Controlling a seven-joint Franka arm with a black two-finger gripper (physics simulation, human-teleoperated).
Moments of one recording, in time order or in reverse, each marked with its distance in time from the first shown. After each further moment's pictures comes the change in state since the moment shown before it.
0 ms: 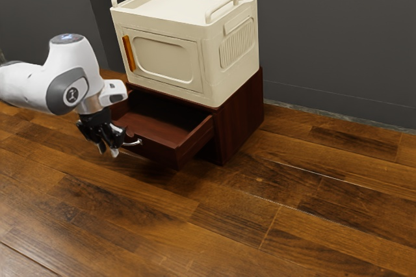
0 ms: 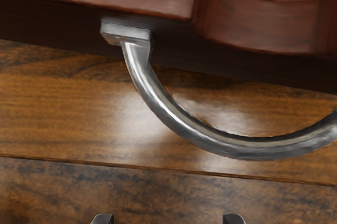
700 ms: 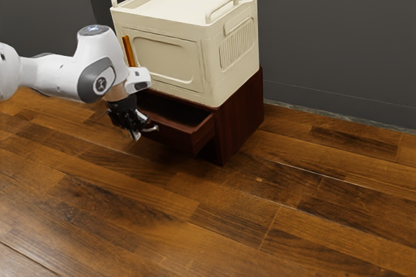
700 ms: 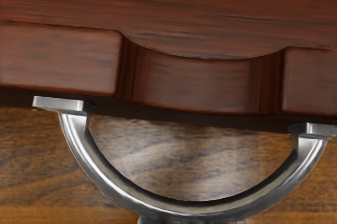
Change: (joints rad) arm 0.007 0.219 -0.053 0.240 -0.034 0.053 0.049
